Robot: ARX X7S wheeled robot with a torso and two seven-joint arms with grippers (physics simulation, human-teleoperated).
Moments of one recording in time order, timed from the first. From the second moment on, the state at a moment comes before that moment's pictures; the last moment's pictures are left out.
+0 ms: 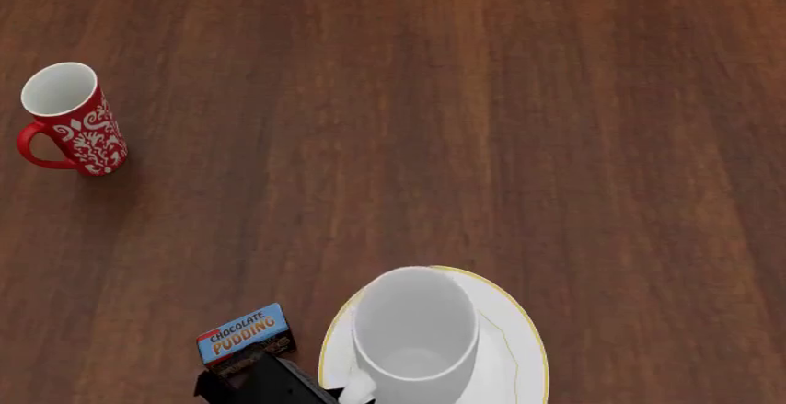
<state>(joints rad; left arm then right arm) -0.49 -0.28 0.72 0.28 -0.49 -0.82 -0.16 -0.49 0.31 0.32 -0.78 0.59 0.31 0.51</state>
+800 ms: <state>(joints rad) -0.50 -0.28 0.73 0.24 -0.49 -0.79 -0.16 -0.62 0.24 0.33 -0.60 0.53 0.05 0.35</state>
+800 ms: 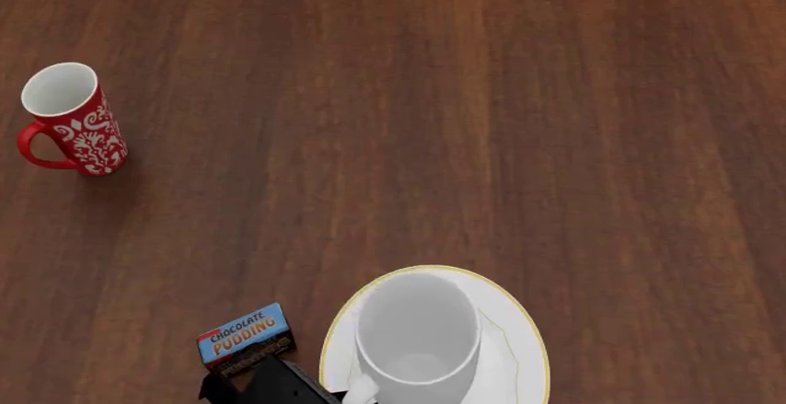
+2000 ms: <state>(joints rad) -0.46 -0.30 0.72 0.29 -0.53 -0.80 -0.20 -0.60 0.24 0.30 -0.55 0.54 0.02 0.33</state>
